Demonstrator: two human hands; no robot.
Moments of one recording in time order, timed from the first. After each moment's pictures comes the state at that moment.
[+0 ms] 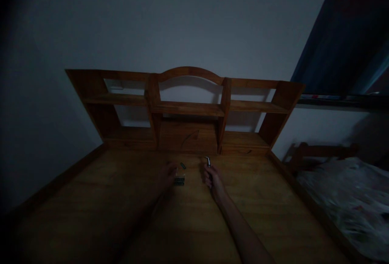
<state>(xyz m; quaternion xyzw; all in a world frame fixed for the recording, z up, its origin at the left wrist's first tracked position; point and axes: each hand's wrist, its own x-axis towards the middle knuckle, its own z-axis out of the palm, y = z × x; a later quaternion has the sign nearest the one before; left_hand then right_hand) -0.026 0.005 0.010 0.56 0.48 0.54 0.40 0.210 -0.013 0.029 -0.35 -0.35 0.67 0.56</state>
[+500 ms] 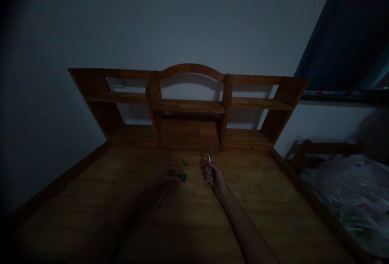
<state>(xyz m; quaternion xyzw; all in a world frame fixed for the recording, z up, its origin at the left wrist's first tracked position) -0.051 0.007 0.030 0.80 0.34 0.35 0.36 0.214 -0.008 0.027 -0.30 -0.35 0.72 0.52</state>
